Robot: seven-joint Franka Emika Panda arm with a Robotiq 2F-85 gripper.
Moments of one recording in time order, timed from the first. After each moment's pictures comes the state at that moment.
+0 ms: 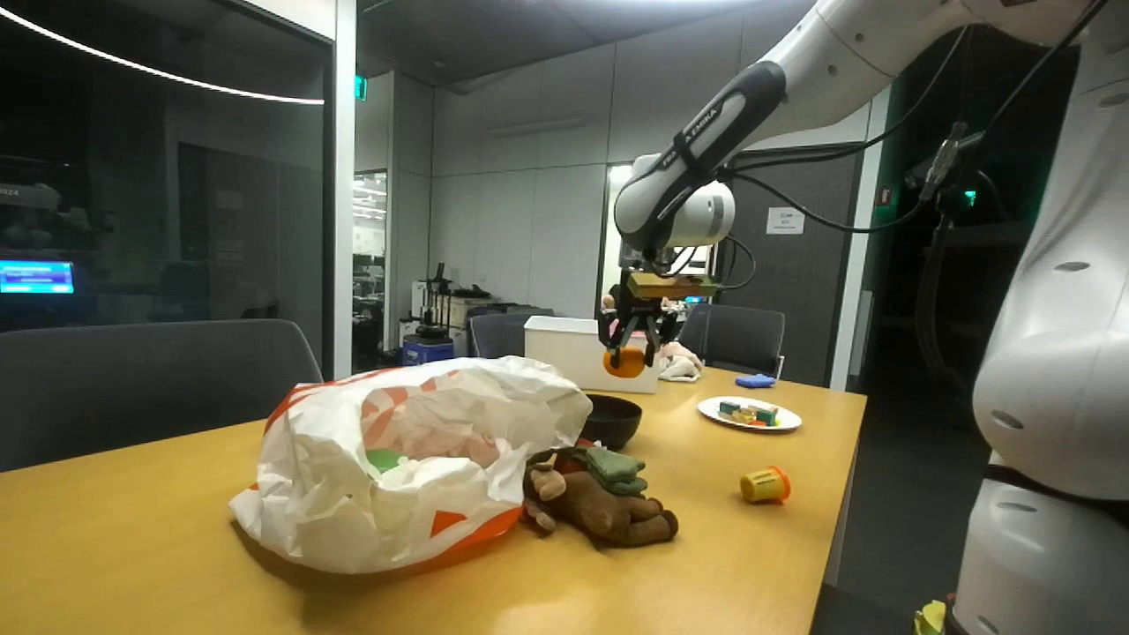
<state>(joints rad) -0.24 -0.06 -0.15 -2.27 -0.18 2.40 0.29</state>
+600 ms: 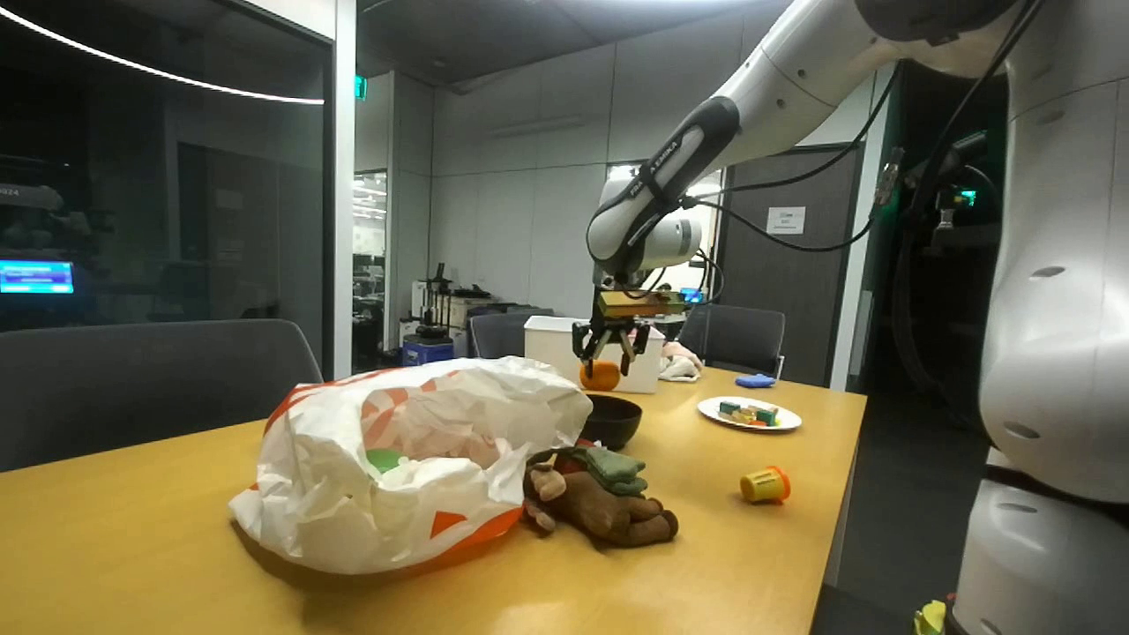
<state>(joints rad) -0.20 0.09 -0.15 -2.17 -0.19 2.48 0.35</state>
